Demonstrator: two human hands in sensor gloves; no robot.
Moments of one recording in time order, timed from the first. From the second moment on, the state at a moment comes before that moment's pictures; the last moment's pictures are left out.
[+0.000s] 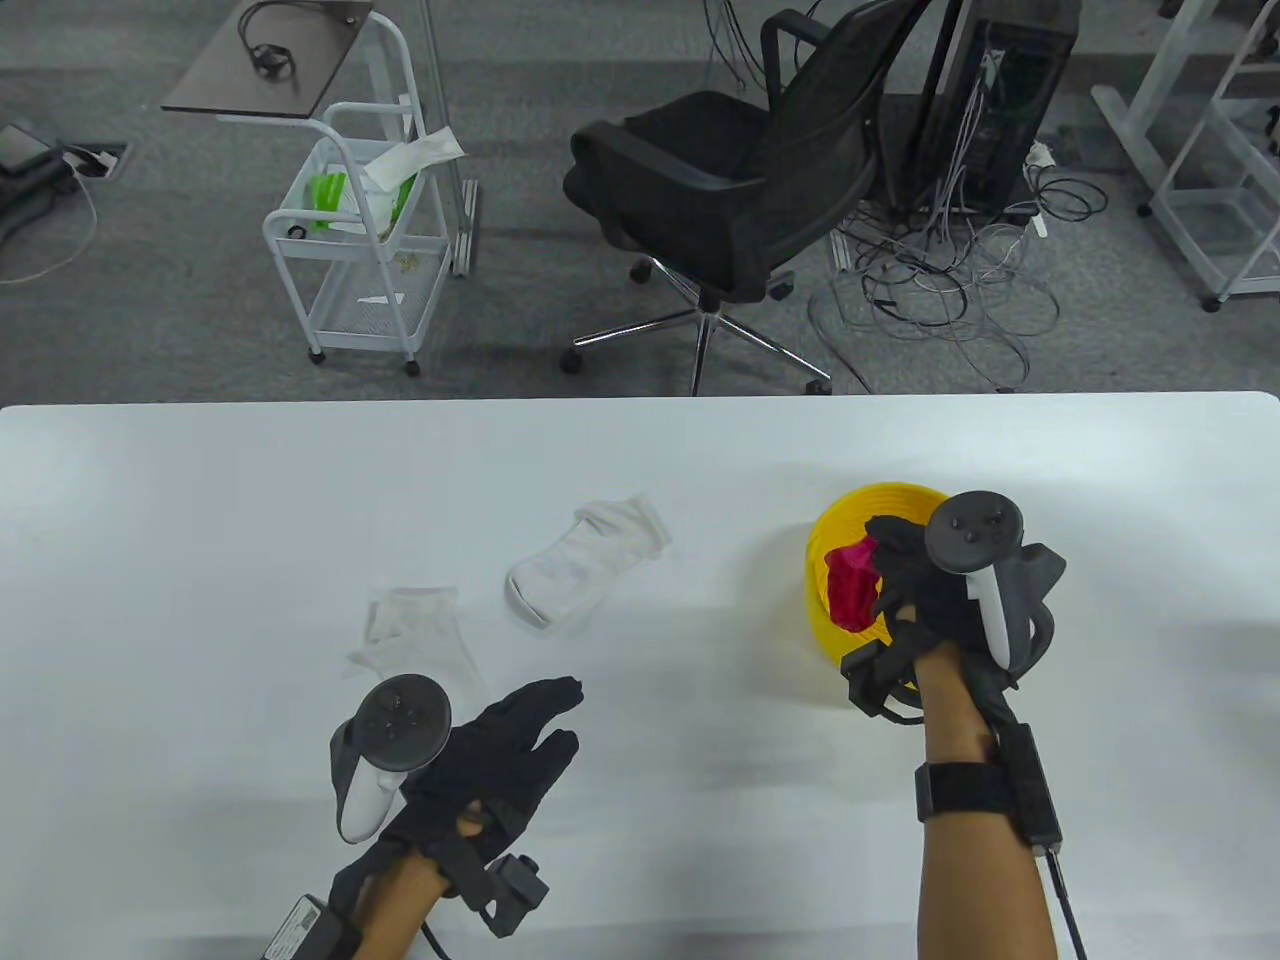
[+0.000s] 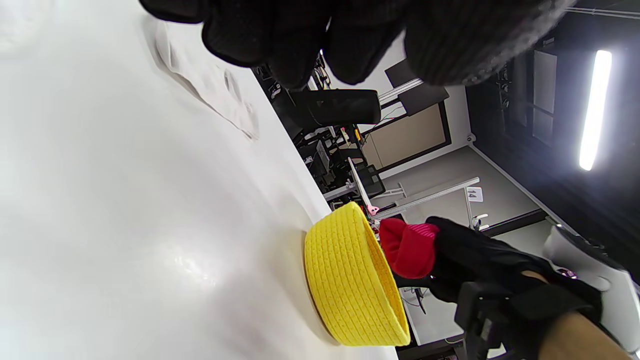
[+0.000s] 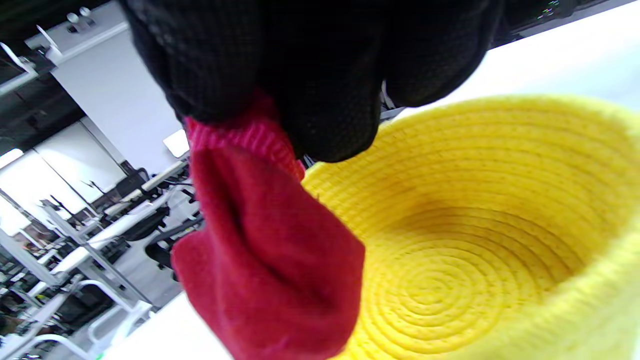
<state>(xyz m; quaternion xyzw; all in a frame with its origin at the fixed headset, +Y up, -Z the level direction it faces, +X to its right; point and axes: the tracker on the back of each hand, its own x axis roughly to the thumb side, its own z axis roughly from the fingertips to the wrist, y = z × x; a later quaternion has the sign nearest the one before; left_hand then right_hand) -0.181 -0.705 -0.250 -0.12 -0.10 0.52 0.84 0.229 -0.635 -0.363 -0.24 -0.02 0.93 0.26</state>
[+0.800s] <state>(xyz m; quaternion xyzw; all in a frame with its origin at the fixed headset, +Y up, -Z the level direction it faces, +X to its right) -0.191 -0.707 -0.254 -0.13 -0.07 0.52 0.84 0.225 -0.661 -0.352 -0.12 0.00 0.95 0.28</state>
